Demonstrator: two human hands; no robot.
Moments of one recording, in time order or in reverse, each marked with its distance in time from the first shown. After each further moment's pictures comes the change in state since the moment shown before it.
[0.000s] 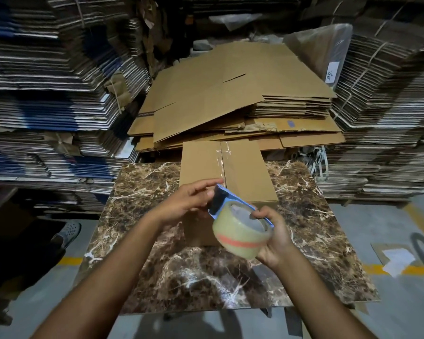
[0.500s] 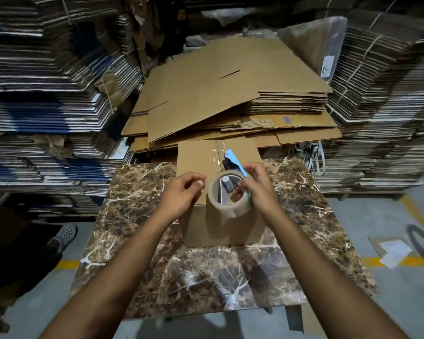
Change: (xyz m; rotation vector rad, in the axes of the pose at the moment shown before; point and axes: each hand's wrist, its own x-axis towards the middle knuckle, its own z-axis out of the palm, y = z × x) left_hand 0.038 -0.025 -0.012 0.251 0.437 0.078; right_hand 0.066 -0.039 0.005 -0.827 0.275 -0.487
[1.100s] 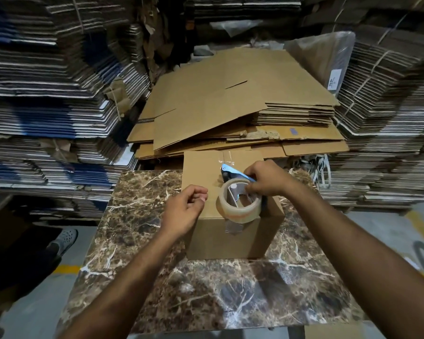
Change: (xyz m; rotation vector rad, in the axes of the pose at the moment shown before) left_hand 0.000 -0.018 0.002 0.123 0.095 0.087; right_hand 0.072 -0.062 -0.013 -1.171 -0.429 -0.141
